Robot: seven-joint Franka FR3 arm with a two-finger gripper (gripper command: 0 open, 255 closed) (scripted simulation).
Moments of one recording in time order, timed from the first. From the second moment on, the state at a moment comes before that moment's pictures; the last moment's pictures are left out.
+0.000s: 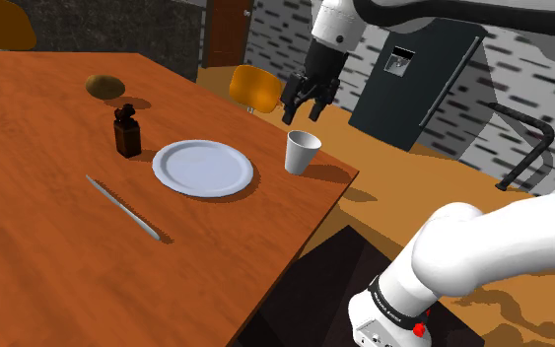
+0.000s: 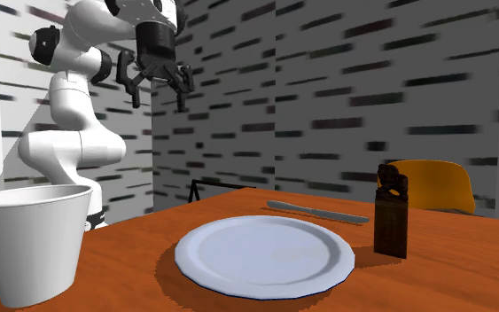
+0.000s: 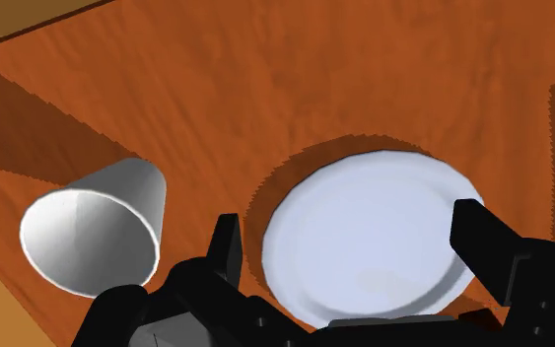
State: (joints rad) arm 0.06 -0.60 0.17 -2.27 0.10 1.75 0.17
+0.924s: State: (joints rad) arm 0.12 -0.16 0.39 -2.07 0.07 1.93 0.35
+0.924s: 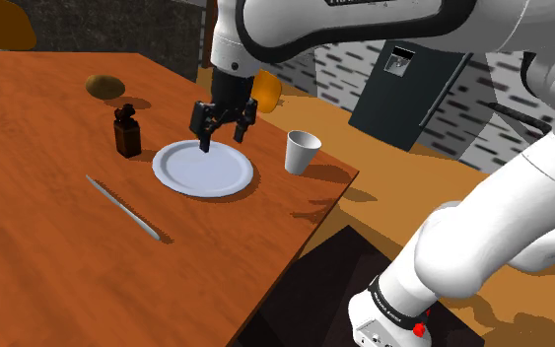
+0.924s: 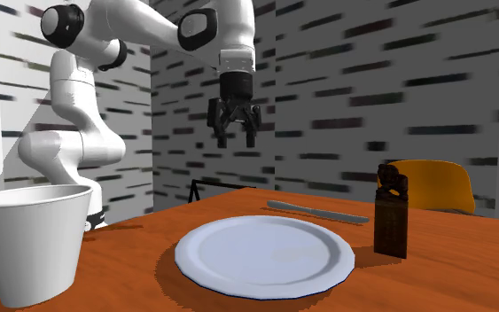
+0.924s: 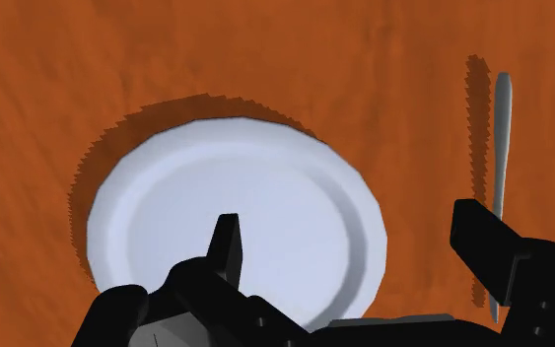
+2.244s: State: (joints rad) arm 0.33 0.48 0.47 -1.60 -0.20 1.98 0.58
